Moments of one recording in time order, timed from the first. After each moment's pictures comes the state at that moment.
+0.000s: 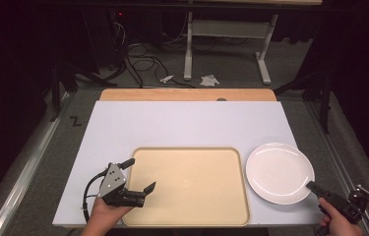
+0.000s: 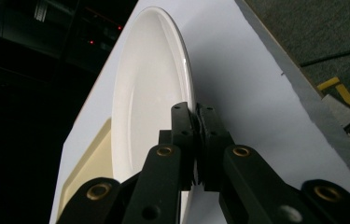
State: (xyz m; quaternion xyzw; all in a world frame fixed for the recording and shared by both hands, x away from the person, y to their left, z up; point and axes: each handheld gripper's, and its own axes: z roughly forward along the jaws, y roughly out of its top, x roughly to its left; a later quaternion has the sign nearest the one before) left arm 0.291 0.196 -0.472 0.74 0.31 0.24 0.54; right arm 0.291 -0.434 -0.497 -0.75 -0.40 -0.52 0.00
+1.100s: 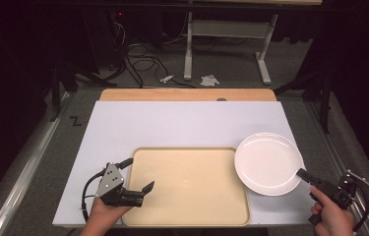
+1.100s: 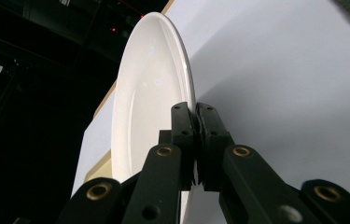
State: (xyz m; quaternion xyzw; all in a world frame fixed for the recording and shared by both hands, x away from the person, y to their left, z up) left arm 0.291 0.200 -0.471 0.73 0.32 0.25 0.55; right arm 0.318 -0.403 -0.472 -0.72 -0.44 -0.54 0.02
